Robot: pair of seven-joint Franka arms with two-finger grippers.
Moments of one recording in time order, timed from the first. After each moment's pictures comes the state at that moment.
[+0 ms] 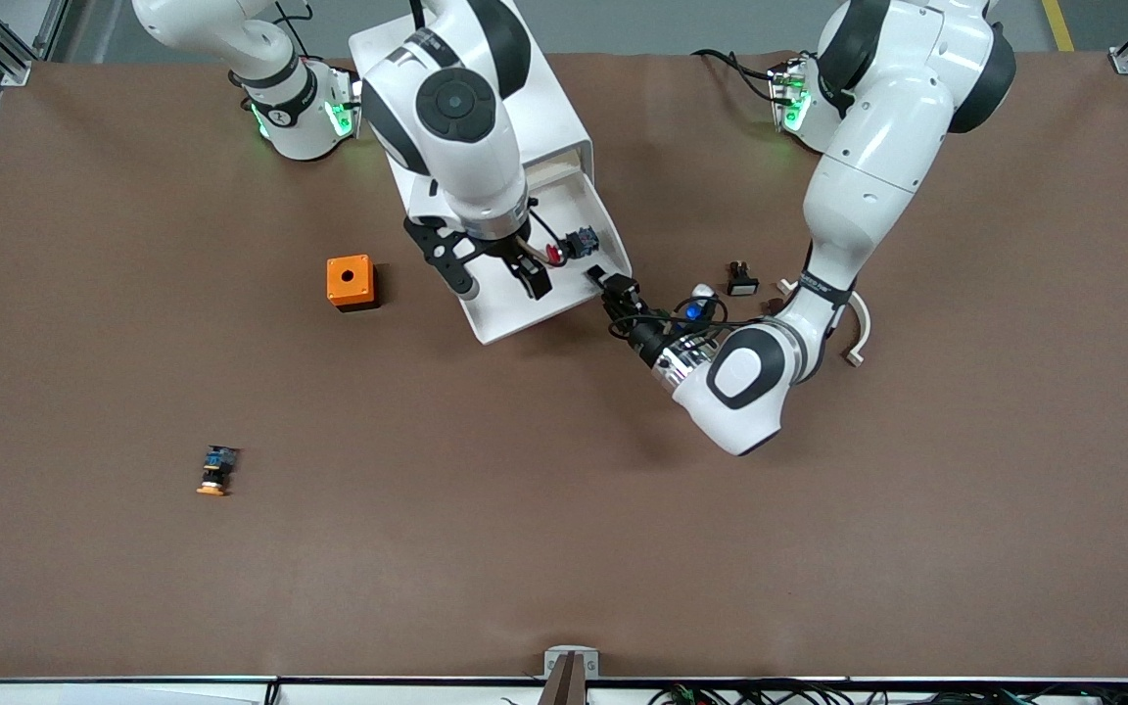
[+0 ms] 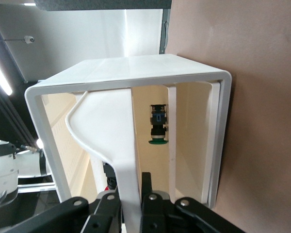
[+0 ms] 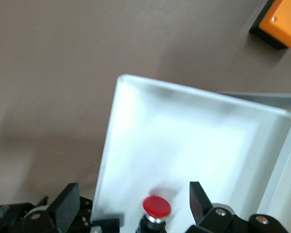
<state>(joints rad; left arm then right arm) -0.33 0.95 -0.14 -1.38 -1.07 1.38 -2.29 0.77 0.31 0.00 -1.66 0.07 1.97 1.67</state>
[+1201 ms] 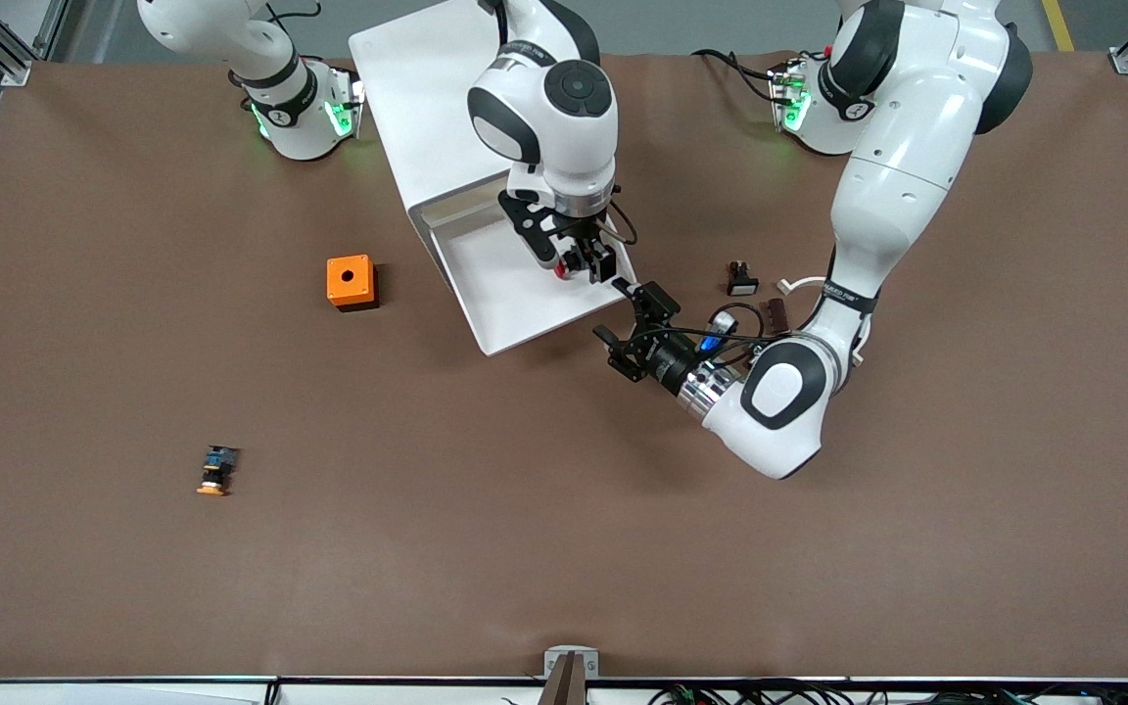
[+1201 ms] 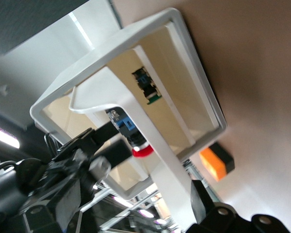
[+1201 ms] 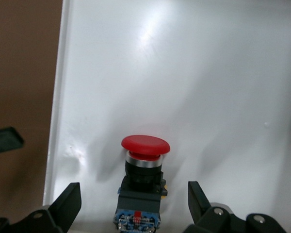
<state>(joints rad) -0.29 0.95 -0.13 -1.27 -1.11 1.39 -1.79 0.95 0.46 0.00 -1.66 -0.02 2.12 1.97</state>
